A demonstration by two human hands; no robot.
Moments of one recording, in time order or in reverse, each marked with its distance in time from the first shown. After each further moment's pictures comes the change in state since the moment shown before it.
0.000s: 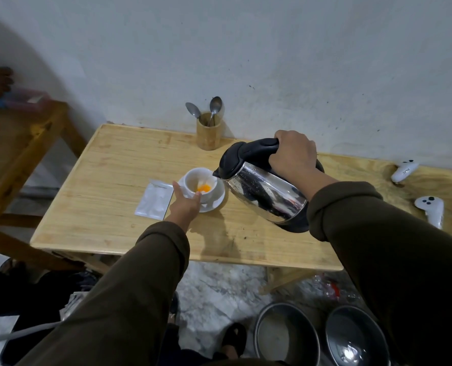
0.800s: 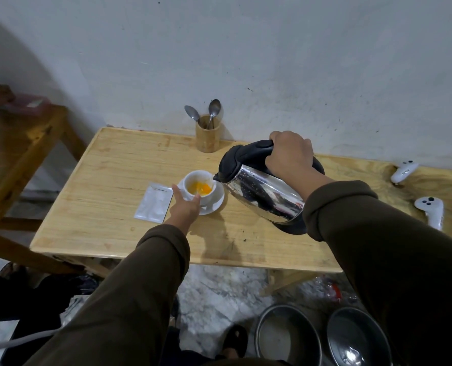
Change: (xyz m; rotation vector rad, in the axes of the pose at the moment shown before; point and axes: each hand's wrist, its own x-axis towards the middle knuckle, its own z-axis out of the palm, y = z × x) left_hand 0.002 0.001 0.003 -0.063 0.002 -0.022; right_hand 0.002 -0.005 -0.005 -0.080 -0.005 -0.041
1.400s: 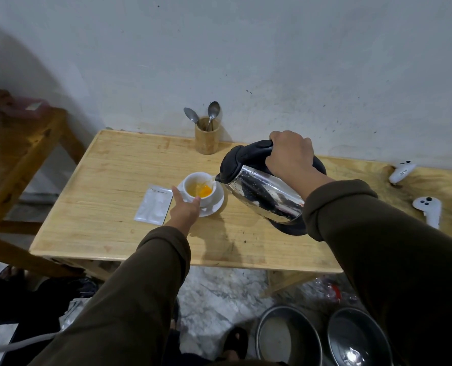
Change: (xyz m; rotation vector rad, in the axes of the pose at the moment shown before) left_hand 0.003 0.003 0.001 -0.033 0.010 -0.051; right_hand -0.001 -0.002 -0.003 -0.058 0.022 -0.016
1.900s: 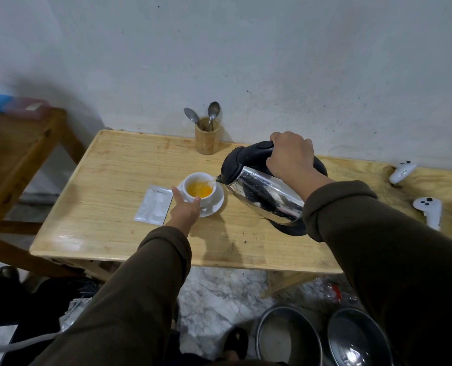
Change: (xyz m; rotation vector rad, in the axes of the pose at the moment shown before) left_hand -0.005 0.002 0.000 0.017 -0.012 0.004; right_hand 0.001 0.003 0.003 0.010 0.003 -0.002
